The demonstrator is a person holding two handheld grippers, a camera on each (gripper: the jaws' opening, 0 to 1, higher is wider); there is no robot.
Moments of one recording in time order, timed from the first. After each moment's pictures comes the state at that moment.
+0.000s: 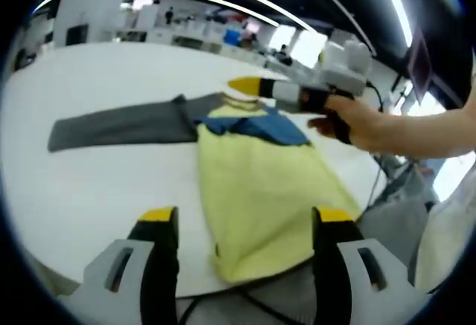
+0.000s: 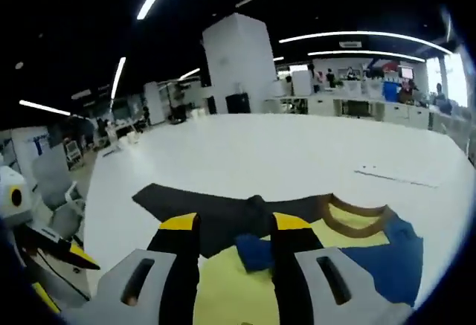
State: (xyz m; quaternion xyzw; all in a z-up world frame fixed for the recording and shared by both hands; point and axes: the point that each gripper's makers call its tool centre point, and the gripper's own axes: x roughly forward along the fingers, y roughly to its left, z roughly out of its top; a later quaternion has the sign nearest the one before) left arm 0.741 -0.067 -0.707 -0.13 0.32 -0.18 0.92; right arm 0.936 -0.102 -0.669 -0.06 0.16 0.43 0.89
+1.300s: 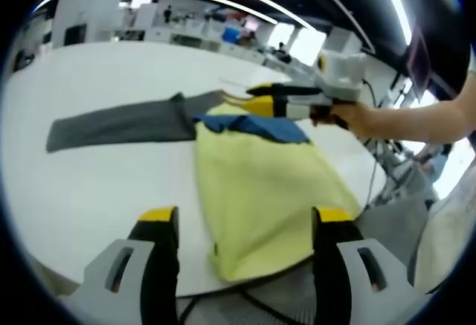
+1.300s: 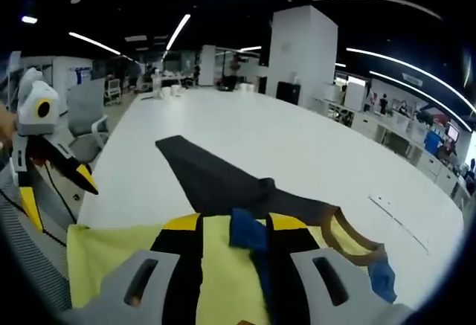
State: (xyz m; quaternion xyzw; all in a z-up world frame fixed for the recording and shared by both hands) left arm 0.740 -0.067 -0.709 -0.13 0.33 -0.19 0.92; right arm 0.922 -0.112 -0.687 -0.17 0.15 0.54 0.81
